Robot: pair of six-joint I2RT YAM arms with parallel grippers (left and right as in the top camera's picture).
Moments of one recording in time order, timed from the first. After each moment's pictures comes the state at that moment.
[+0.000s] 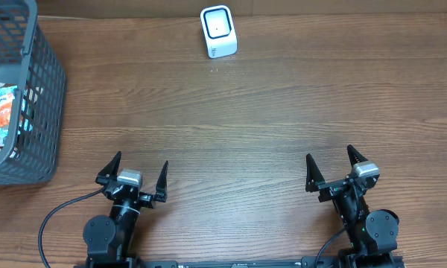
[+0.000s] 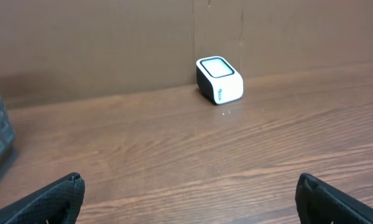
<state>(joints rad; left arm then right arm) 0.03 0.02 0.02 -0.10 0.24 0.05 0.13 0.01 0.02 -0.02 -0.11 0.10</state>
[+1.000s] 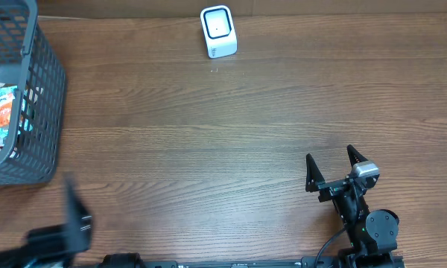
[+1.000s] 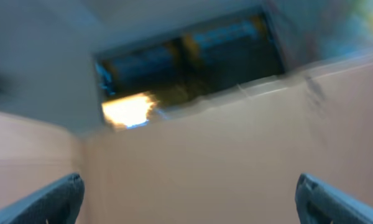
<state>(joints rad) 0.03 0.27 1.01 -0.06 -0.02 0.24 0.13 0.01 0.02 -0.02 -0.11 0.10</state>
